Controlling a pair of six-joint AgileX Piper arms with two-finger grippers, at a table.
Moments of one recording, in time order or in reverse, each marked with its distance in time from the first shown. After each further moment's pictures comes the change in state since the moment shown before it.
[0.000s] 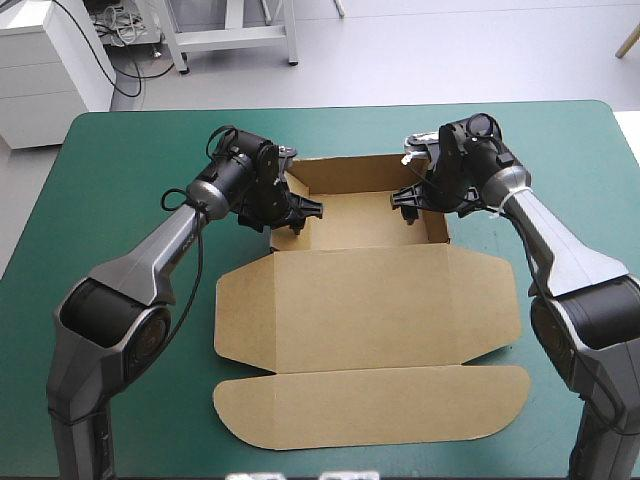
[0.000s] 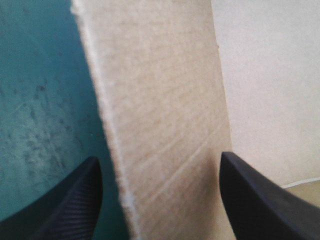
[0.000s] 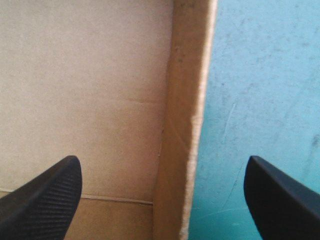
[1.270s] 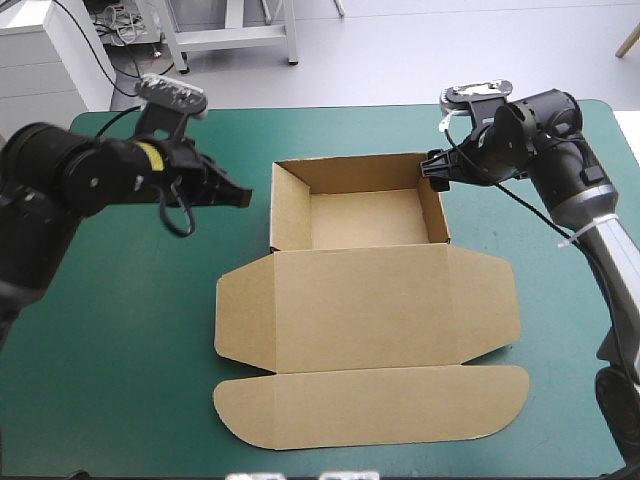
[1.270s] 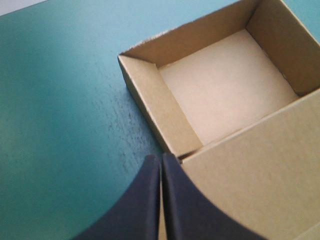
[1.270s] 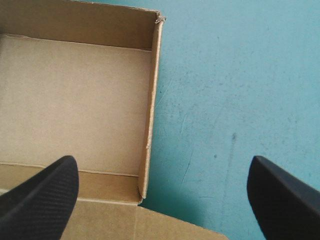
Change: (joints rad) left arm -0.001 -0.651 0.107 0.000 0.016 0.286; right arm 0.000 -0.320 0.007 -0.068 0.019 -0.004
